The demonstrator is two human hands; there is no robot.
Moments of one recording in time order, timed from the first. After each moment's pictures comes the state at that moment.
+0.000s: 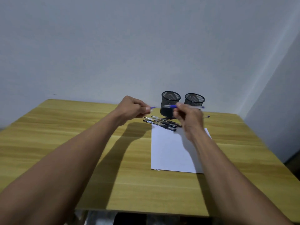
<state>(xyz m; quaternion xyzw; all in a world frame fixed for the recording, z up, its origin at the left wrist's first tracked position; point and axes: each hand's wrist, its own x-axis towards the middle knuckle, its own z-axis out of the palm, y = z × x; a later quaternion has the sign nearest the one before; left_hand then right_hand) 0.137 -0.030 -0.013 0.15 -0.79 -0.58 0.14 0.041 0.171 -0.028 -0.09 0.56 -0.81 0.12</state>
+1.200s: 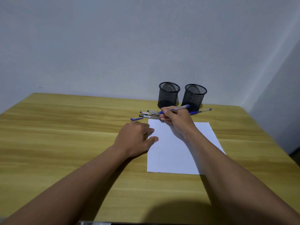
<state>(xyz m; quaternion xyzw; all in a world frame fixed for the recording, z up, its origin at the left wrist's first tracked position) 0.143 0.009 -0.110 0.00 -0.97 -0.11 0.22 0.013 0.148 -0.086 -0.18 0.66 -0.71 0.18</state>
